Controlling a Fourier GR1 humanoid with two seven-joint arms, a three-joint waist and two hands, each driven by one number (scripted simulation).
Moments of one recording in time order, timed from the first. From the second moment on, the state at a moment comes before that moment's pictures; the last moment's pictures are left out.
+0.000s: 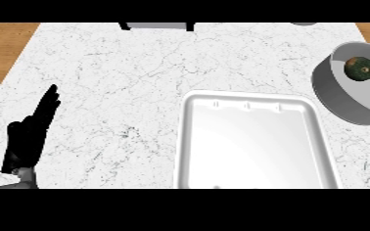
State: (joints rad) left arm 0.00 0.25 0.16 -1.54 -0.15 -0.02 0.12; right arm -0.91 -0.70 -0.69 -0.40 0.69 -0.42 -0.19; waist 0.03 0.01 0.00
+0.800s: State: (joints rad) left arm 0.04 0.25 0.20 -1.57 -0.14 -0.03 0.13; right arm -0.70 -0.71 -0.85 -0.61 0.33 -0.12 -0.30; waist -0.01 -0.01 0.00
